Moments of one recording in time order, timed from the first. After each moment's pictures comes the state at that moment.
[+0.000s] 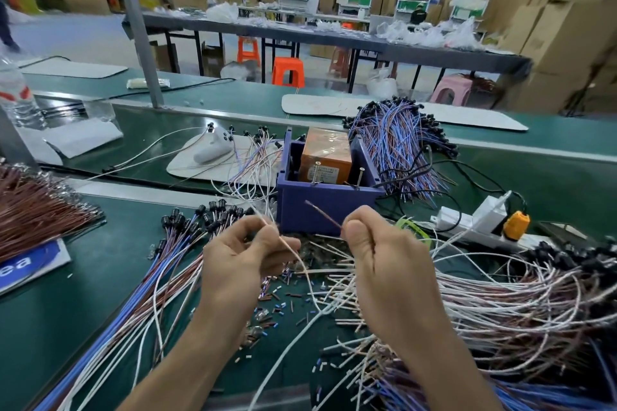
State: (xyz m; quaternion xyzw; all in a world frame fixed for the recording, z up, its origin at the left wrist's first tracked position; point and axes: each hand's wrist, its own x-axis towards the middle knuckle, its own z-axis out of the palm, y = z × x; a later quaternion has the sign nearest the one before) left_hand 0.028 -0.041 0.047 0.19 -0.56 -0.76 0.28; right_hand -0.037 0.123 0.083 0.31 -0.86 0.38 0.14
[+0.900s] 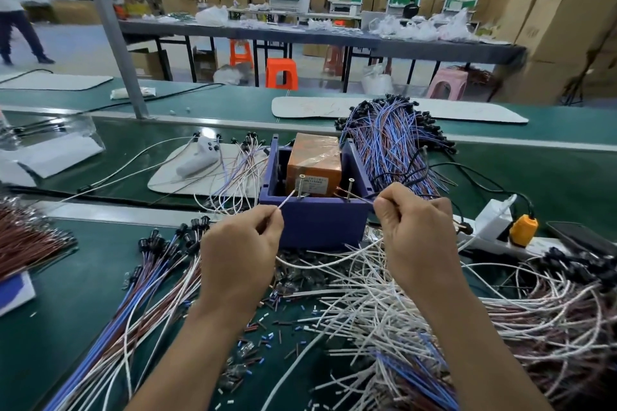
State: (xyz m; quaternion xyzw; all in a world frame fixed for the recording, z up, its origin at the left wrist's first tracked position) left_hand -0.038 -0.062 0.047 0.17 -0.85 -0.24 0.43; right_hand -0.134 0.134 0.076 0.25 -0.87 0.35 0.22
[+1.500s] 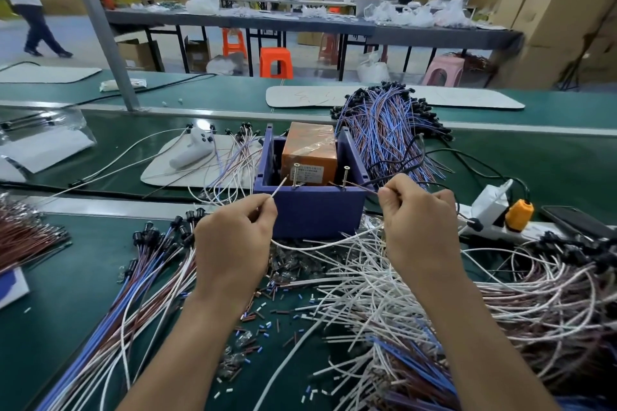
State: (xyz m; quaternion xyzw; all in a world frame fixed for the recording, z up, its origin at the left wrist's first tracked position) left_hand -0.040 -0.064 0.046 0.18 -0.84 -0.27 0.42; right_hand -0.137 0.133 0.072 0.19 -0.90 0.31 0.25
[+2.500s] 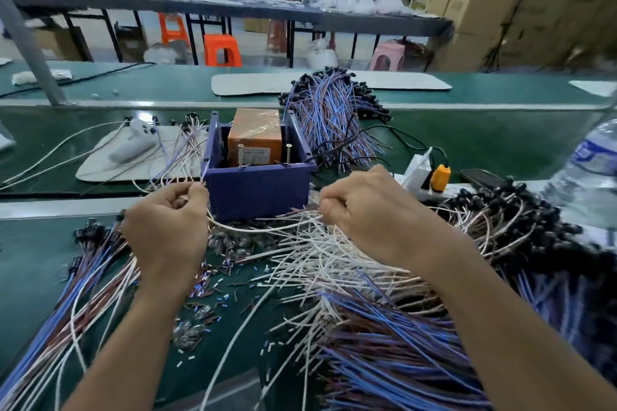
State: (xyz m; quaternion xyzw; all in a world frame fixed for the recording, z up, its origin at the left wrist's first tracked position) left_hand -0.030 -0.062 0.046 0.27 -0.73 -0.43 0.46; right_hand -0.092 0.175 0.128 0.38 -0.91 0.14 0.05
